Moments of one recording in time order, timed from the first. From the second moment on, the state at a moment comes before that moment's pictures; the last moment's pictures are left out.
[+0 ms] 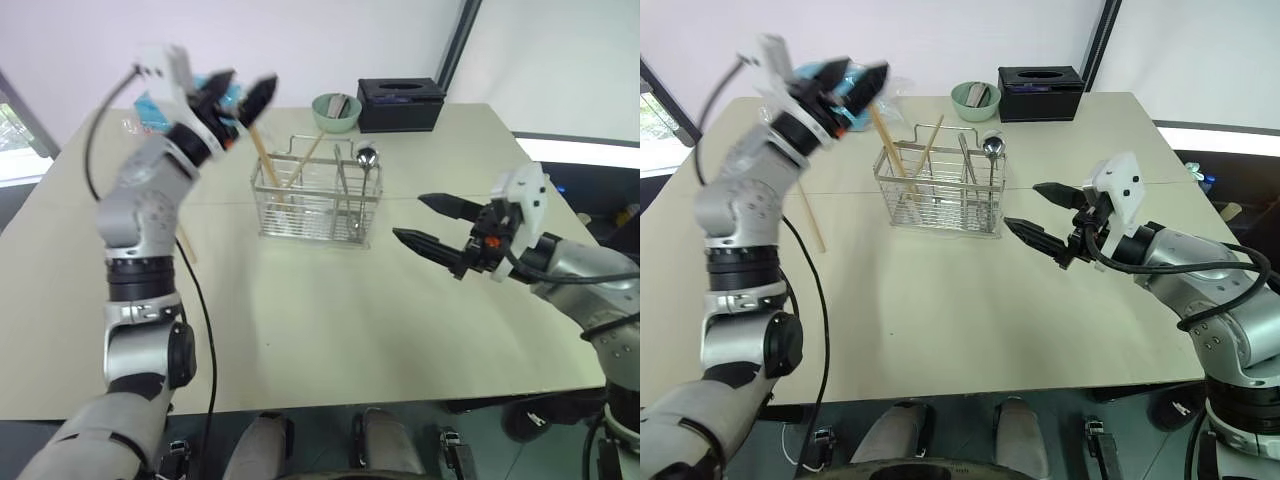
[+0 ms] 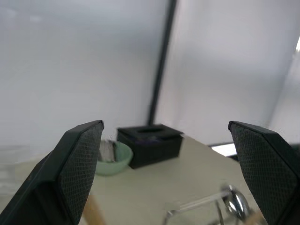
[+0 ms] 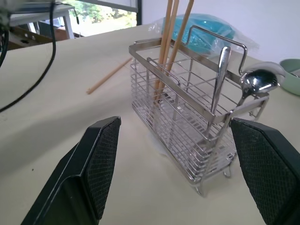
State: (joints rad) left arm -0.96 0.36 0.32 0.09 -0.55 0.60 -0.33; right arm -0.28 -0.77 -0.21 -0.54 0.79 0.74 0.62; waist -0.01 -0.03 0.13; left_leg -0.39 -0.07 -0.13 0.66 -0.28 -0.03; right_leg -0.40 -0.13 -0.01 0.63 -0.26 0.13
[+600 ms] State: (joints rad) left arm -1.00 0.31 0.50 0.46 -0.27 1.04 0.39; right arm -0.31 -0.72 -0.16 -0.51 0.77 0.72 0.65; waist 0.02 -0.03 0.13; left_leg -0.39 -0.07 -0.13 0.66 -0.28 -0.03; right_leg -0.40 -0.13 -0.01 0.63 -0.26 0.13
